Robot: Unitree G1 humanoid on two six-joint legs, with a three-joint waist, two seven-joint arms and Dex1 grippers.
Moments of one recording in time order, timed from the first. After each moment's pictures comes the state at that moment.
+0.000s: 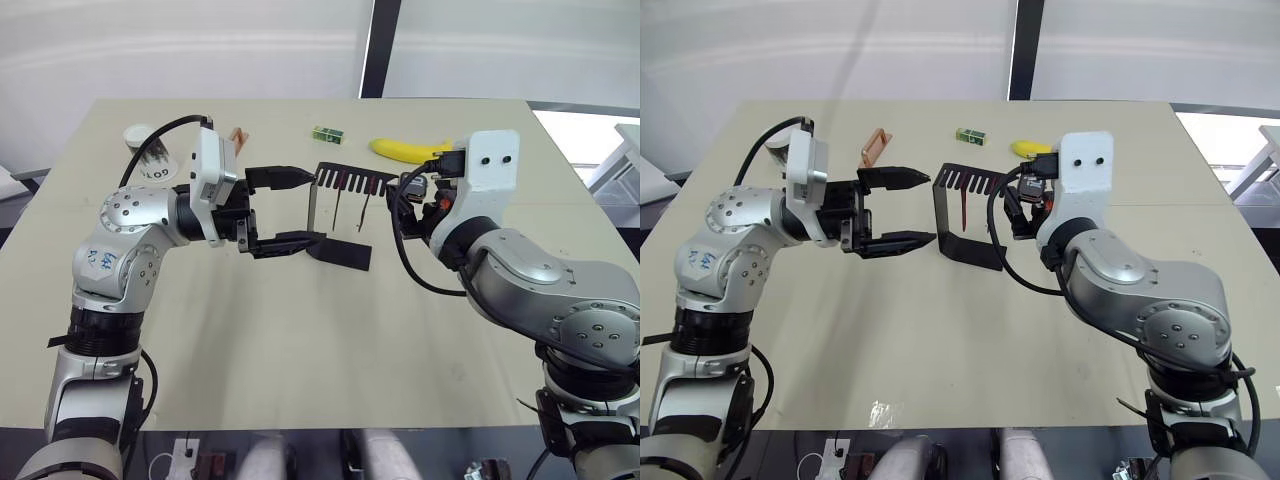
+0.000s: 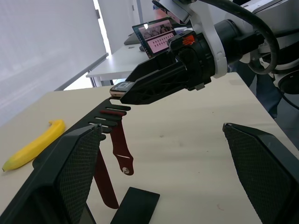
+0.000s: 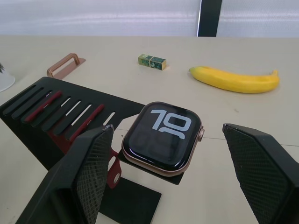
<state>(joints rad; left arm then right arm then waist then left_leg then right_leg) -0.73 0.61 0.02 -0.11 -0.57 0.42 -1.07 -0.69 -0.57 0.02 -0.64 1.36 1.03 -0.91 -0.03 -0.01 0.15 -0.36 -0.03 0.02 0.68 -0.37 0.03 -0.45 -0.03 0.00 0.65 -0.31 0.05</state>
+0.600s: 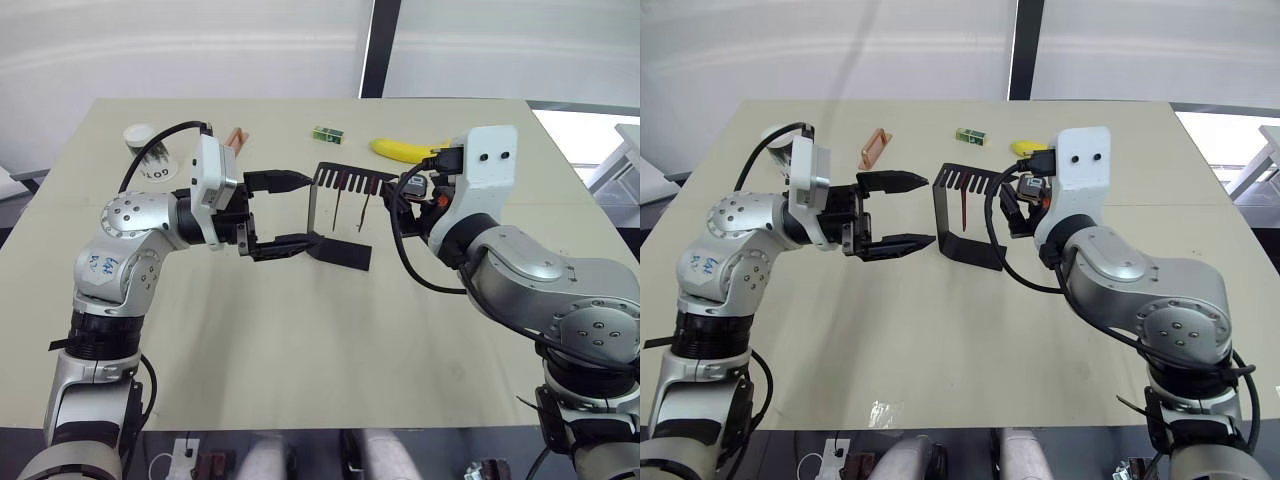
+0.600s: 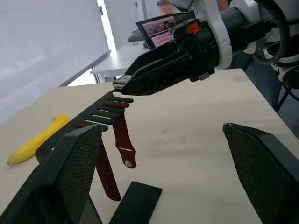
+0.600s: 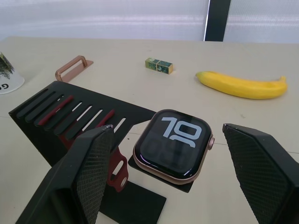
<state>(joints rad) -0.70 0.61 0.02 -0.11 -0.55 0.41 -1.06 -0.71 -0.57 0.02 -0.64 1.35 1.03 -0.87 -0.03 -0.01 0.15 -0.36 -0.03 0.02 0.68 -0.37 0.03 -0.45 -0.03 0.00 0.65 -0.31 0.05</state>
